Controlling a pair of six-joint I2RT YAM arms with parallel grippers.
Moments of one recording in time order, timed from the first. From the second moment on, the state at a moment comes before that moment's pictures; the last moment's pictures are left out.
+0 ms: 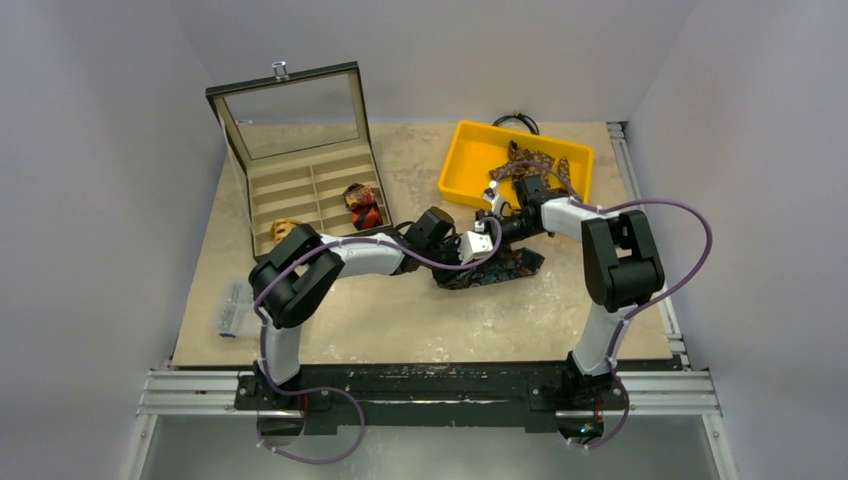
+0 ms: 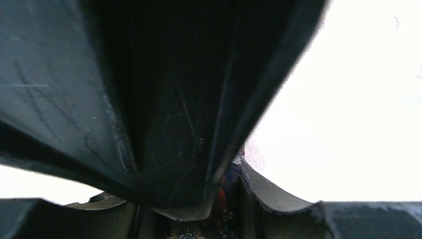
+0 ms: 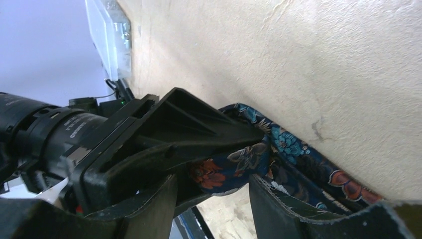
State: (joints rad) left arm -0.82 1.94 1.13 -0.01 0.40 0.37; right arm 0.22 1.86 1.10 -0.52 -0.96 0.13
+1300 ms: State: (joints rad) left arm -0.80 1.91 1.04 0.10 0.48 0.34; right arm 0.19 1.98 1.13 -0.61 -0.97 0.04
